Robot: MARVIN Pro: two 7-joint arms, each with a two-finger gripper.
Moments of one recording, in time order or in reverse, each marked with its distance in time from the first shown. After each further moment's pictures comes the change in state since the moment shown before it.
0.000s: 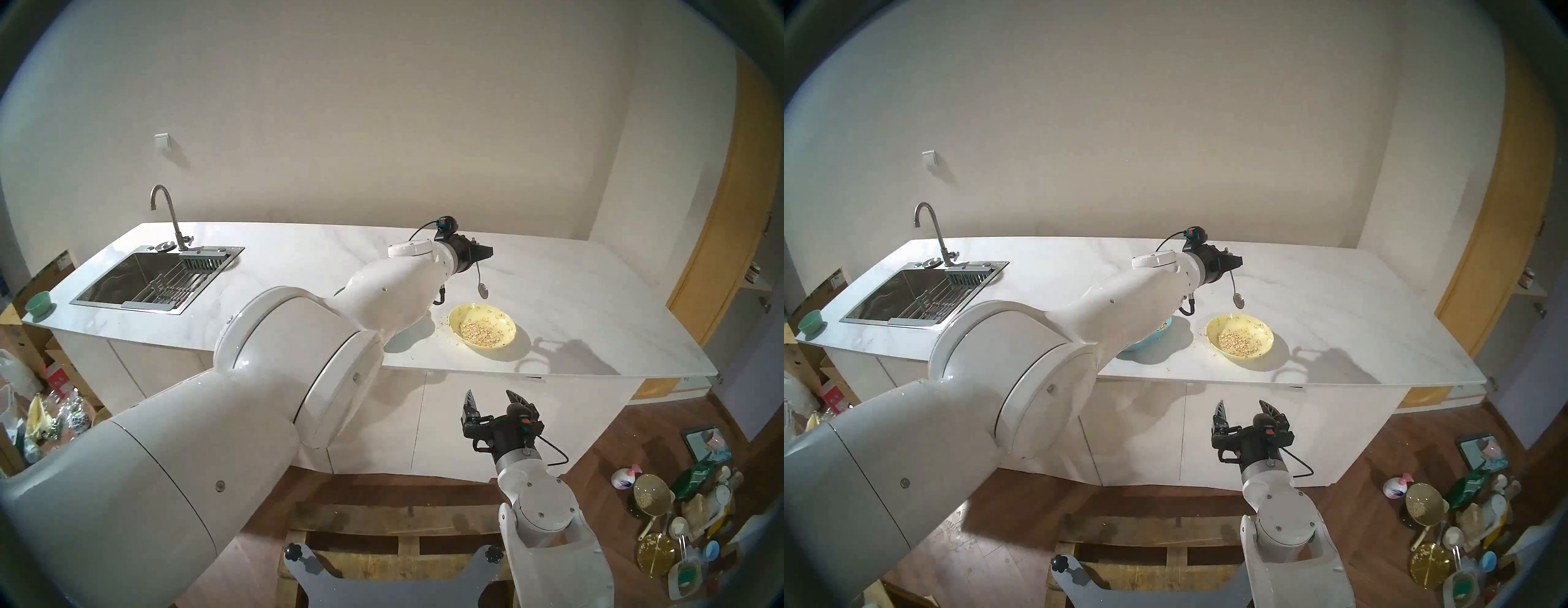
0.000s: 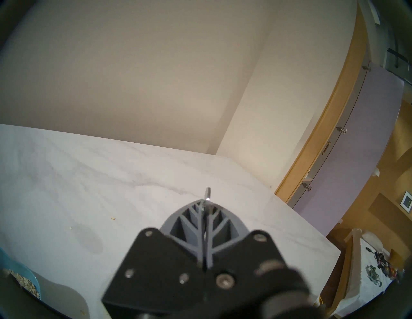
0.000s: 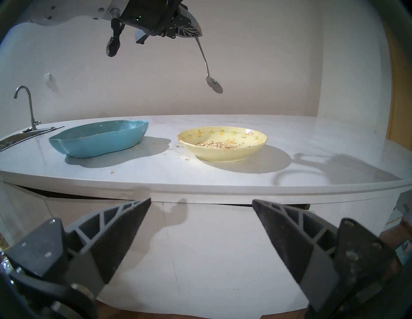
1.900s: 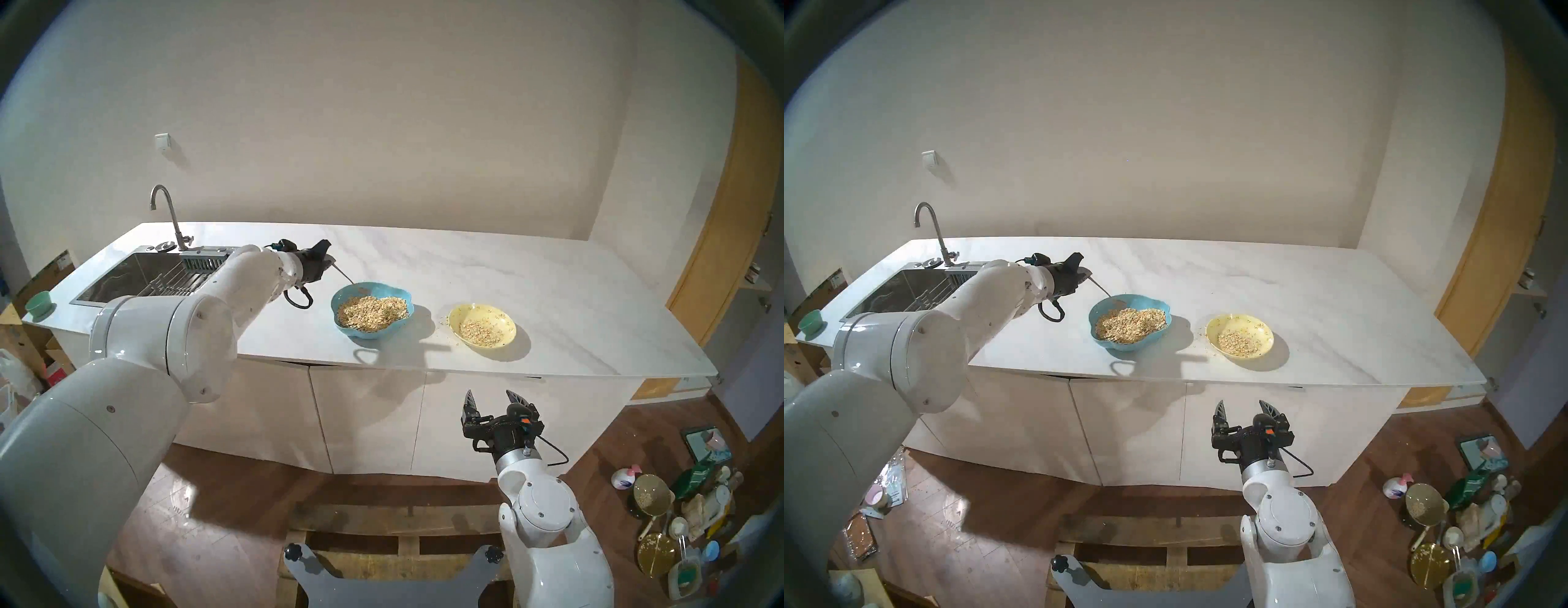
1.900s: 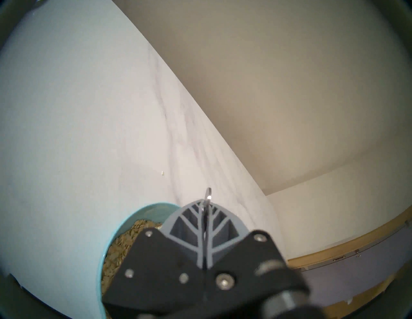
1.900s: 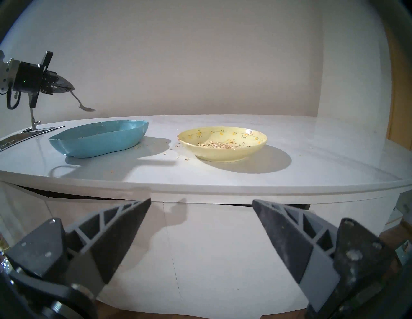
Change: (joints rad) left arm 0.019 0.466 -0.362 0.069 -0.182 0.387 -0.037; right arm 0.000 0.000 0.000 0.000 0.000 0.000 0.000
